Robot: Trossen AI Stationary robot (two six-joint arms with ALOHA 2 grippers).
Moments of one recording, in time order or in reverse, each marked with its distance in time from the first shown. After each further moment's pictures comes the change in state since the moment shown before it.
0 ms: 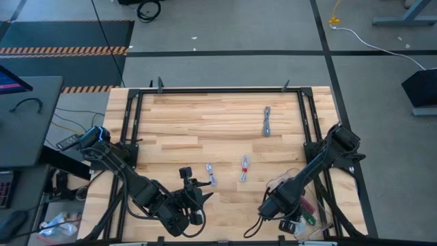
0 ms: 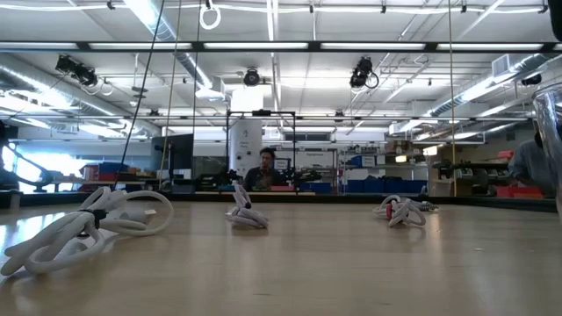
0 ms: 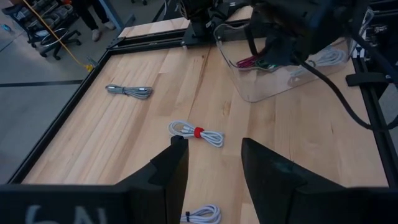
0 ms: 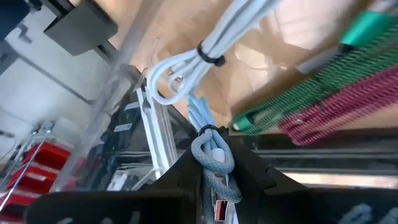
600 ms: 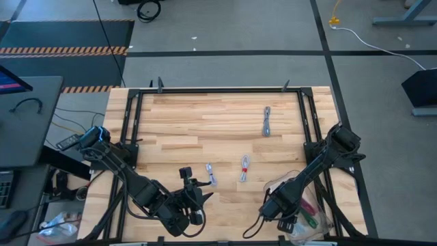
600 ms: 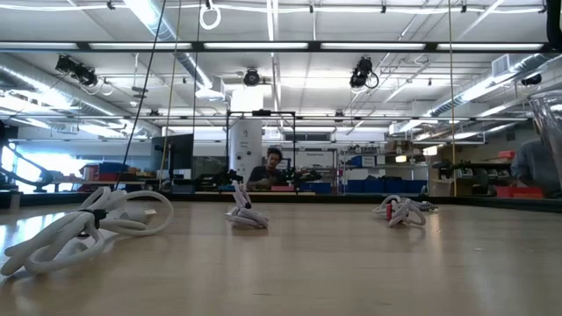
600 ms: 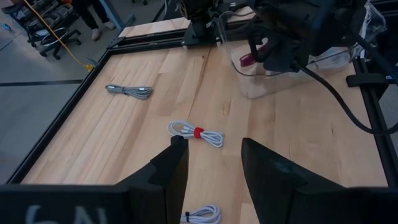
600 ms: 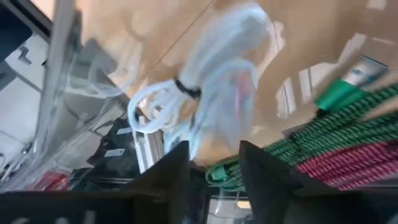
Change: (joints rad) left arm 0.001 0.000 0.000 0.001 0.000 -0.002; right arm 0.010 0.000 -0.037 0.072 0.099 0.013
